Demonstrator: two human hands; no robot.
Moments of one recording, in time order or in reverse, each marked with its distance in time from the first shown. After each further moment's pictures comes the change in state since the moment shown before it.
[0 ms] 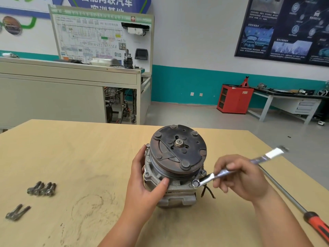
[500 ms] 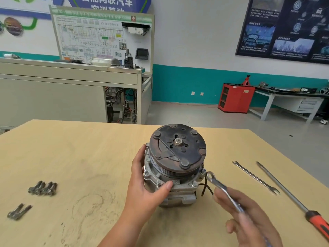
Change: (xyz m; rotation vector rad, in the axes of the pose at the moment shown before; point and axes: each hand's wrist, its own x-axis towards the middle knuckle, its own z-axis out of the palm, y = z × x) left_hand -0.002 -0.003 0.000 0.011 -0.022 -0.010; right_hand -0.078 0.045 0.038 -0.026 0.405 -0.236
